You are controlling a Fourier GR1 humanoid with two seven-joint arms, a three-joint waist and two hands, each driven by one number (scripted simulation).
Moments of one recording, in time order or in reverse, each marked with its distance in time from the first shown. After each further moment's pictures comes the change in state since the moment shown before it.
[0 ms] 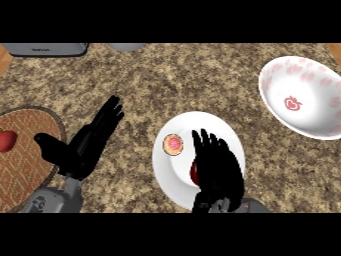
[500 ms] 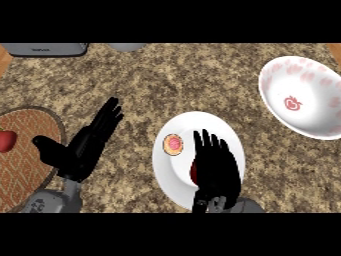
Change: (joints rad) left arm 0.018 -0.014 0.018 -0.008 -0.017 -0.022 0.001; right arm 0.029 0.039 -0.021 0.055 0.090 0.004 -0.033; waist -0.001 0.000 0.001
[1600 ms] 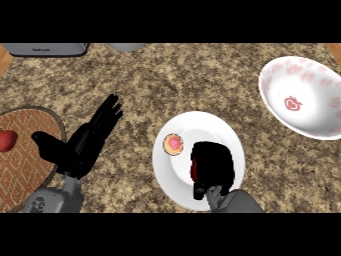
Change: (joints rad) left arm -0.007 -0.059 0.071 -0.006 -0.062 -0.063 0.041; right arm 0.004 0.029 -0.051 0.205 0.123 -0.136 -0.159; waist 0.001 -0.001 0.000
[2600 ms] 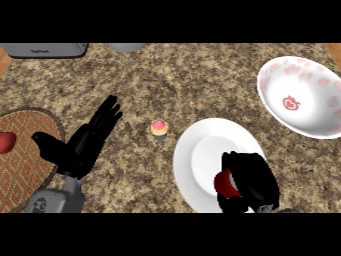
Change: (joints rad) left arm 0.009 -0.043 0.046 0.010 -0.038 -0.037 0.001; right arm 0.148 -0.333 0.029 -0.177 0.003 -0.065 -0.358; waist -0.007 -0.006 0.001
